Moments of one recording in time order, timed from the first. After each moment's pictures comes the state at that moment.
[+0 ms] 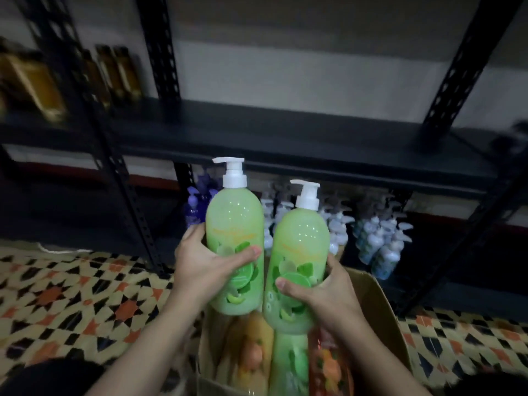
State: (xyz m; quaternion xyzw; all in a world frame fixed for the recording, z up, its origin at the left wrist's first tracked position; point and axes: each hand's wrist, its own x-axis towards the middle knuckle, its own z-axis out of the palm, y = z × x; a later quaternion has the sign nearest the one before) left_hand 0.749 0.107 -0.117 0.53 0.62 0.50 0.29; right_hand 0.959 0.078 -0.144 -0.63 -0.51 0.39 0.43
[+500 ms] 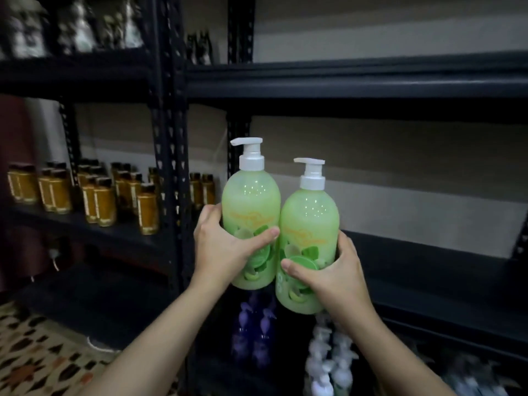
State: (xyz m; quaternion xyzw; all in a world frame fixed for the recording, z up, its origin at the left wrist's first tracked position) left_hand 0.656 0.228 0.071 0.54 0.55 0.64 0.06; right_hand 0.844 0.236 0.044 -0.46 -0.64 0.25 0.56
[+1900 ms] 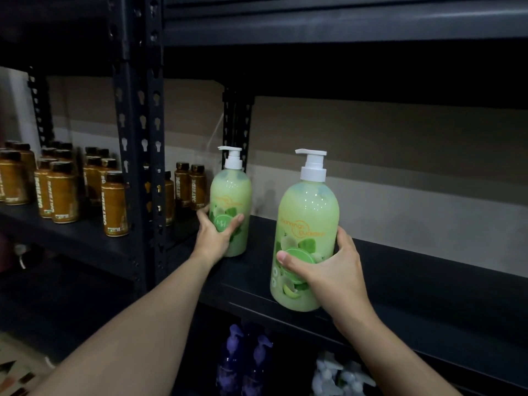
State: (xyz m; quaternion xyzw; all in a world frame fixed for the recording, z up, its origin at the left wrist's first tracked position) left_hand 0.592 0.441 -0.002 0.48 0.59 0.59 0.25; right_hand 0.815 0.369 0.013 -0.47 -0.62 0.25 0.57
